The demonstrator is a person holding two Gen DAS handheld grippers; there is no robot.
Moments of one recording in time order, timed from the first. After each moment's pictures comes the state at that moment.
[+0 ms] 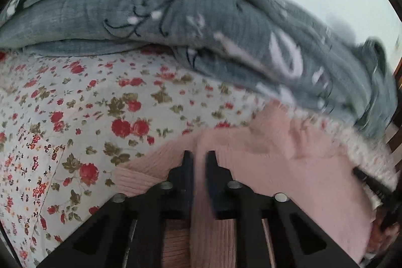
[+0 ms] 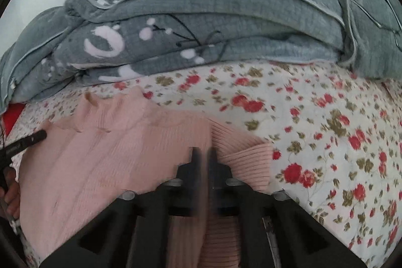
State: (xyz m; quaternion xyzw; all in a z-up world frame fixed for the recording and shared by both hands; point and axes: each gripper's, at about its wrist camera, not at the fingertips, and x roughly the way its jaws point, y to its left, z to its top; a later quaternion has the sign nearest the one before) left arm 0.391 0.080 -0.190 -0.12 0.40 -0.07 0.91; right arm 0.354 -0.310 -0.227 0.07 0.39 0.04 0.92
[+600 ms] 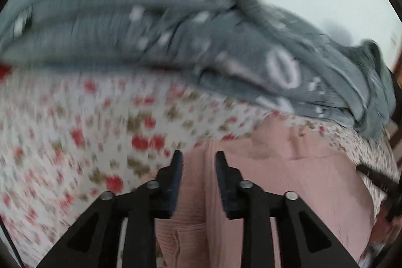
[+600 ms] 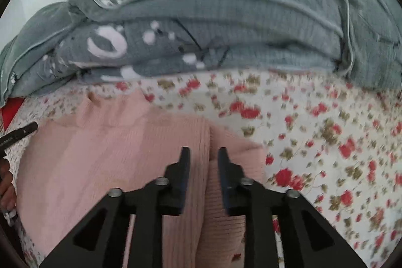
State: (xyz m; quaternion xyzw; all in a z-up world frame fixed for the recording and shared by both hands) left arm 0.378 0.078 -0.165 -0.06 0.37 -0.07 0.93; right arm 0.348 -0.309 -0.204 0.05 0.39 0.03 0.92
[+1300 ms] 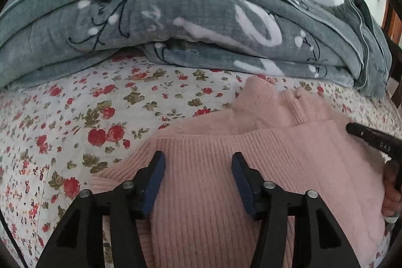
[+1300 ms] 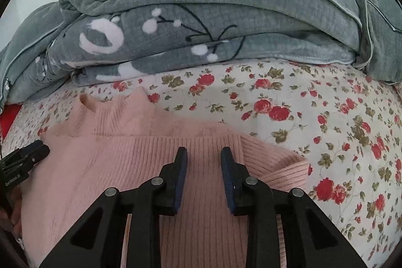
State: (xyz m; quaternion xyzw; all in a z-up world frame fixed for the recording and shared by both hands) left arm 0.397 0.038 -0.212 0.02 0.41 -0.10 0.91; right arm 0.385 -0.288 -0.239 0.07 0.41 0.03 0.91
